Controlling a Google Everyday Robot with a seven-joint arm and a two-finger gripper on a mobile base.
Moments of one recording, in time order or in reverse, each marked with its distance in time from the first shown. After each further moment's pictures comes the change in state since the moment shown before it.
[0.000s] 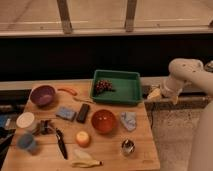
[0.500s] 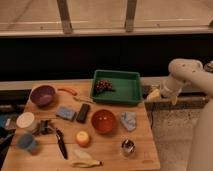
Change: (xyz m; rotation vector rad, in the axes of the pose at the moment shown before) arm 0.001 0.004 0.004 -0.017 0.020 -0.014
